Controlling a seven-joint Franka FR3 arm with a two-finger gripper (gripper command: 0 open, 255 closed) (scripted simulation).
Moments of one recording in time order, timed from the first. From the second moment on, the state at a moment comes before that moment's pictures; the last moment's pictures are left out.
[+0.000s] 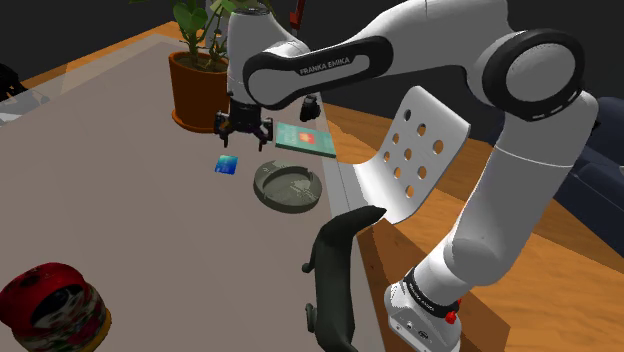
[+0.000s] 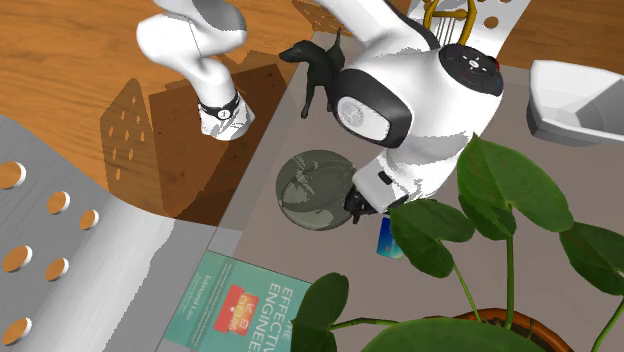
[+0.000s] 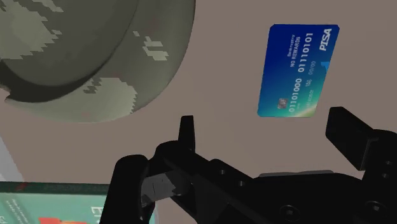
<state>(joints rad) -0.02 0.26 0.47 -1.87 -0.28 2.11 1.19</state>
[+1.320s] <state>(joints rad) 0.04 0.47 0.42 -1.72 -0.39 2.16 1.31</state>
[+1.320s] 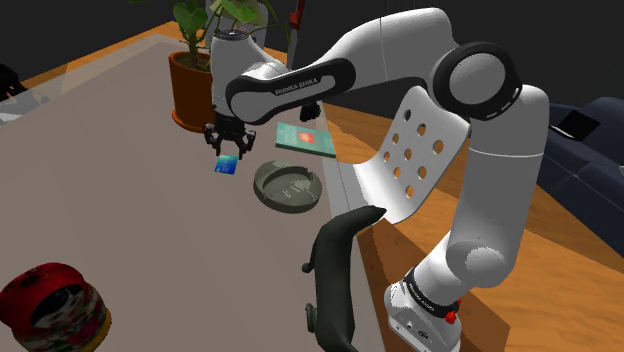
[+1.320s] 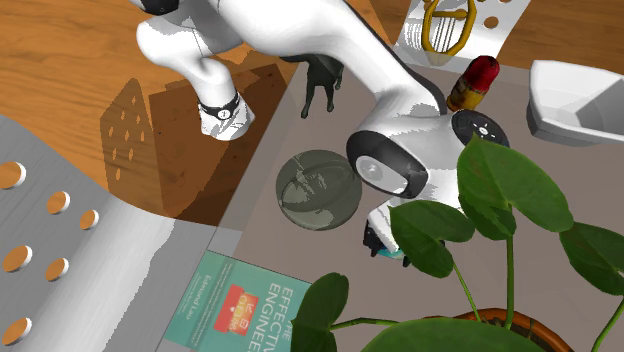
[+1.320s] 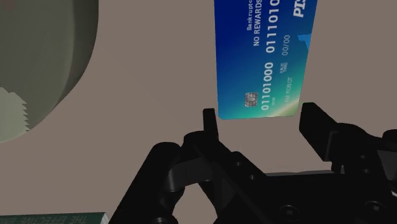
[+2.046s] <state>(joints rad) 0.04 0.46 0.42 -1.72 -0.39 2.15 1.31</state>
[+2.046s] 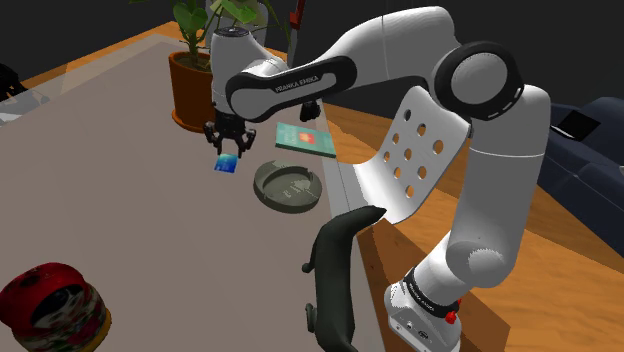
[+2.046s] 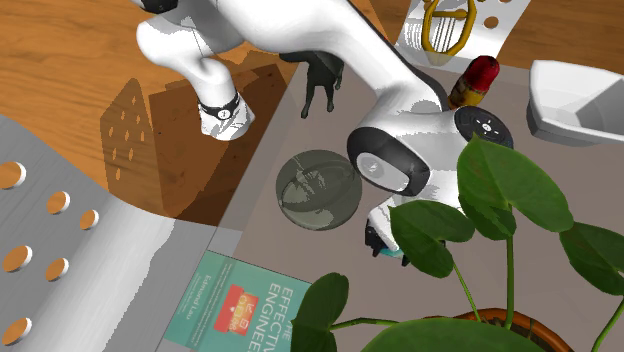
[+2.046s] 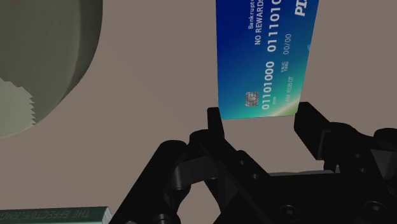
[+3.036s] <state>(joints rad) 0.03 0.38 0.44 -1.62 -0.33 1.99 1.25</state>
